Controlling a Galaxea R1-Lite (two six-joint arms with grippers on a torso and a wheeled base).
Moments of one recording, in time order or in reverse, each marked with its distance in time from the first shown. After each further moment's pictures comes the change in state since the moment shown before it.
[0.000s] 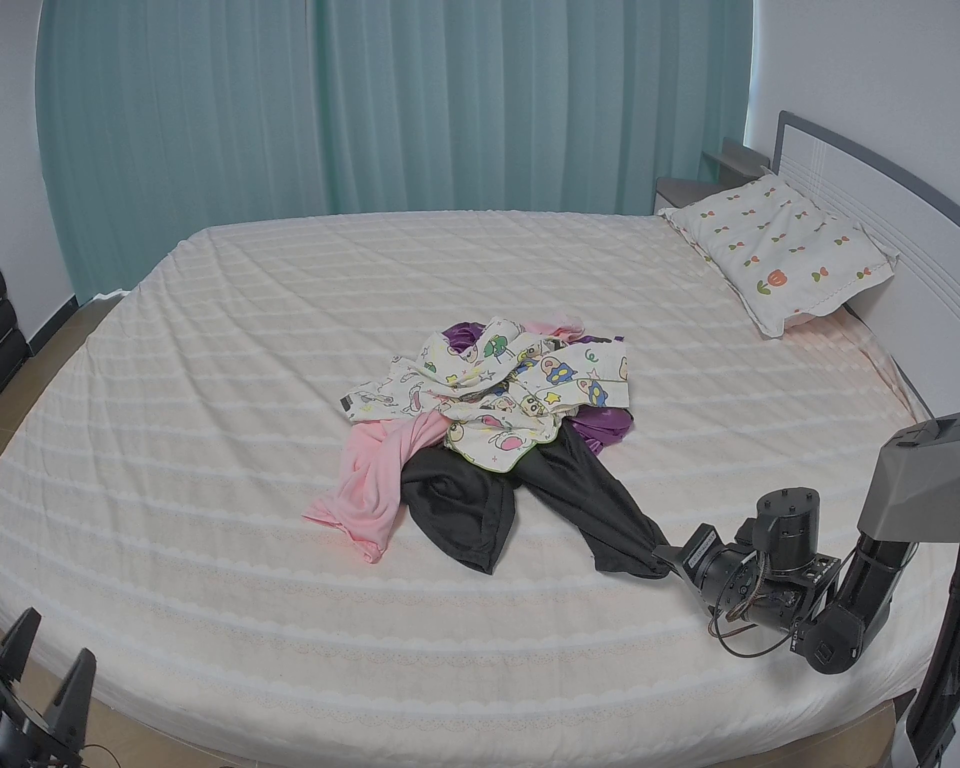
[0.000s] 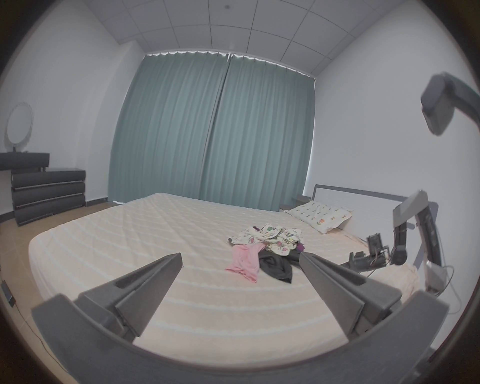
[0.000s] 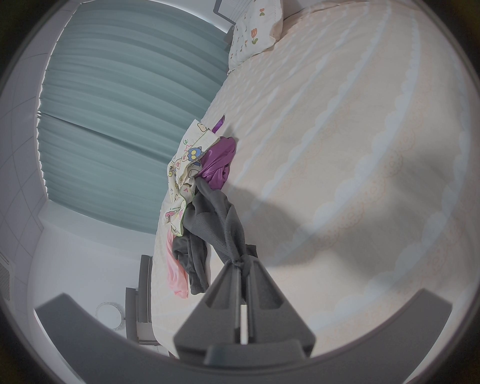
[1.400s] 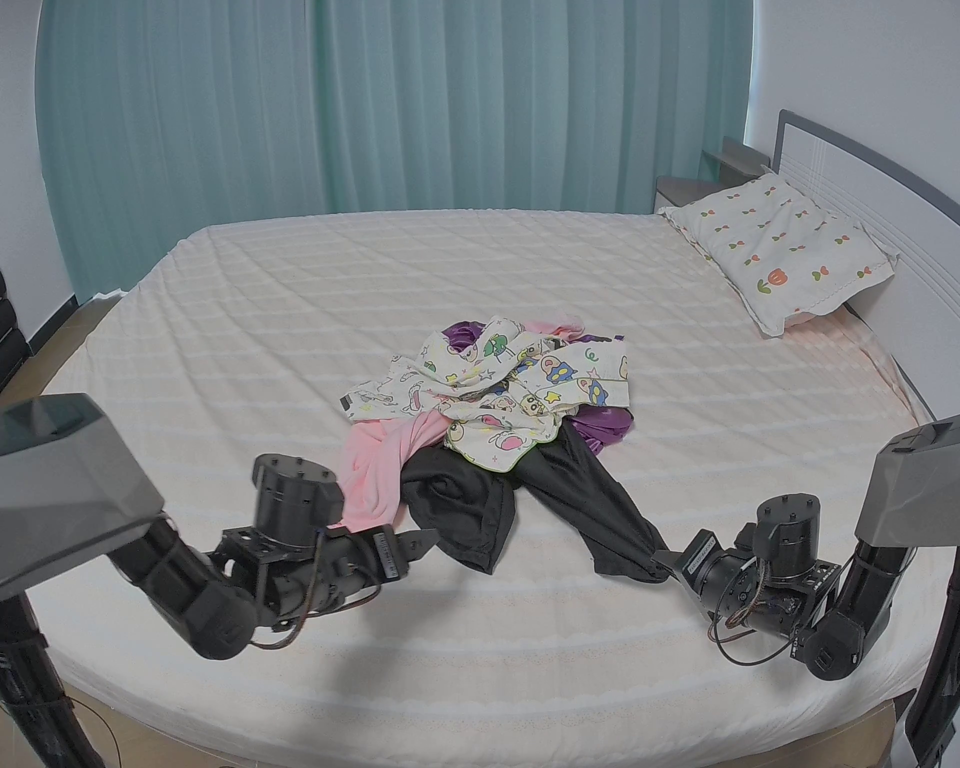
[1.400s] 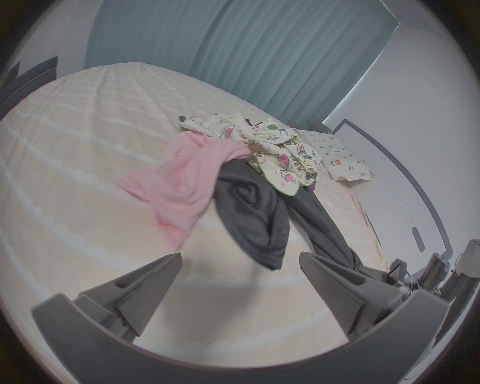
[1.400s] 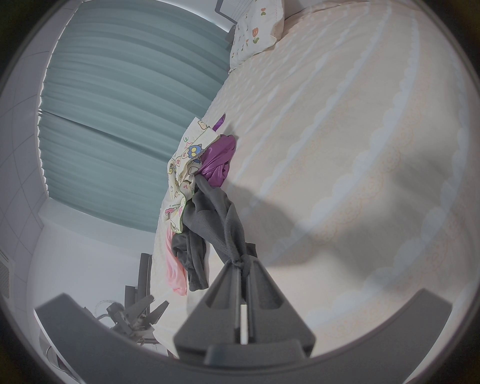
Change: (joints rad) left arm -0.467 1.886 -0.468 -0.793 0.143 -0.455; right arm 0.011 0.007 0.026 -0.035 -0.006 -0.006
